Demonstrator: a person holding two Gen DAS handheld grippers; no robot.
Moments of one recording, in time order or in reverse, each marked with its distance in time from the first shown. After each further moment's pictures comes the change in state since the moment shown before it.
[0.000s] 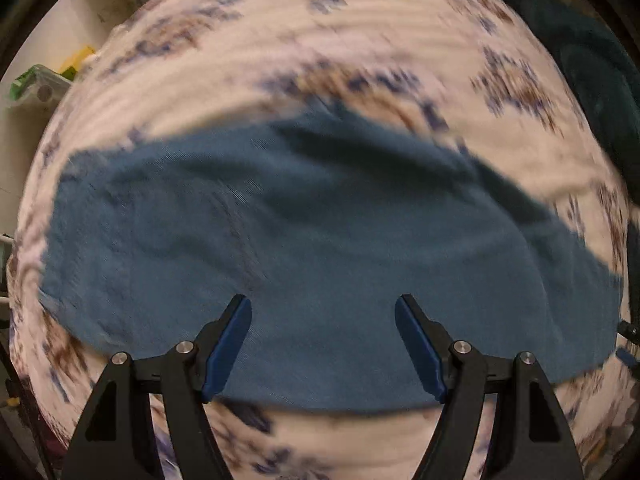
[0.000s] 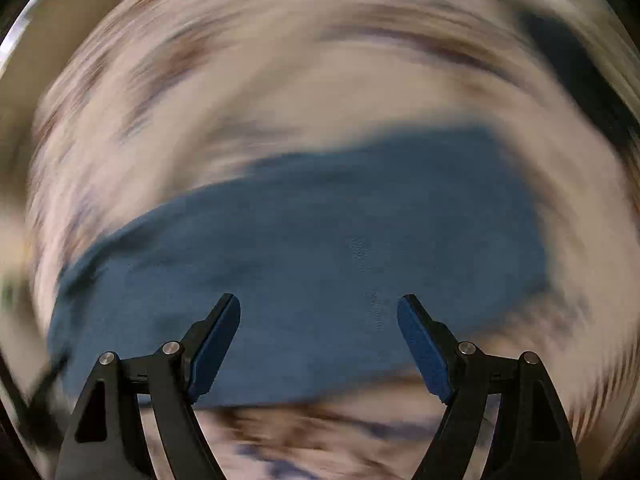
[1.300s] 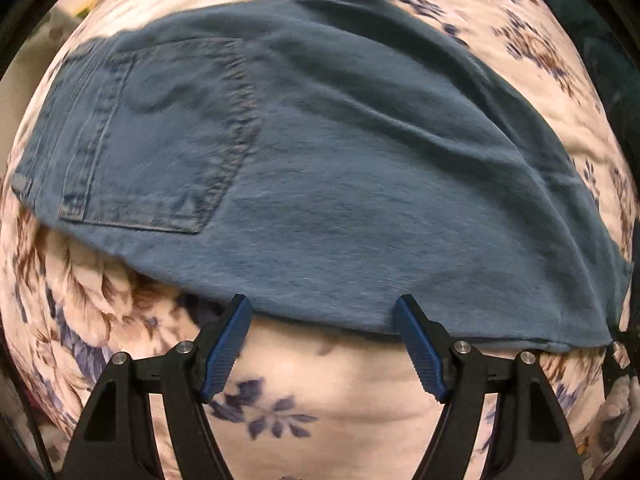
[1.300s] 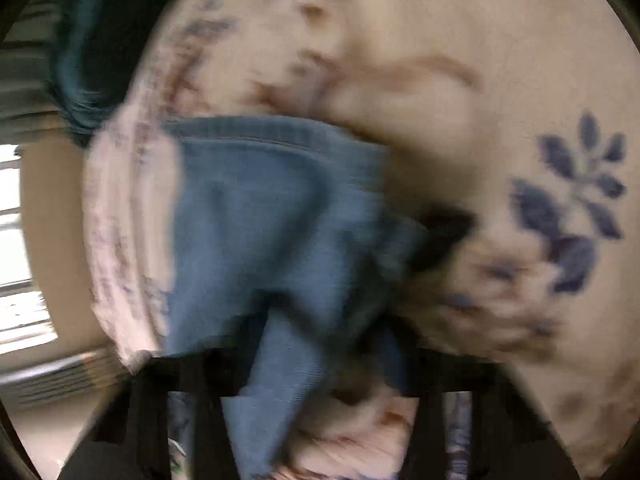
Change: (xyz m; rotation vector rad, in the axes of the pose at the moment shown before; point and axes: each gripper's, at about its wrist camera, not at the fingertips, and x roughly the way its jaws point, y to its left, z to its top) left arm 0.025 0.021 -0.064 -0.141 0.091 -0.020; right arm 0.092 -0.152 -0.019 0.603 -0.085 0.442
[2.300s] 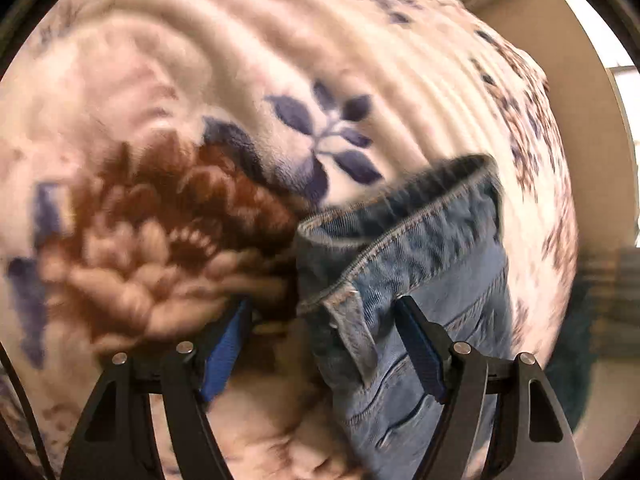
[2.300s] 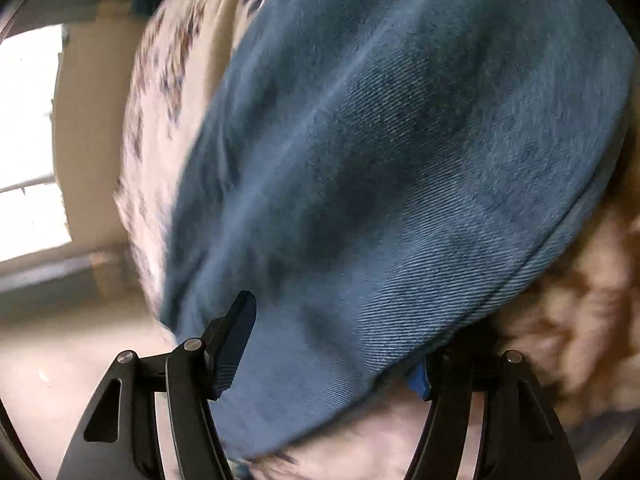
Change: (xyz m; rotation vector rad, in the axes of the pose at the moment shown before) left arm 0.009 0.329 0.037 -0.871 -0.179 -0.371; right arm 0.143 0.120 -0.285 -0.106 0.195 0.140
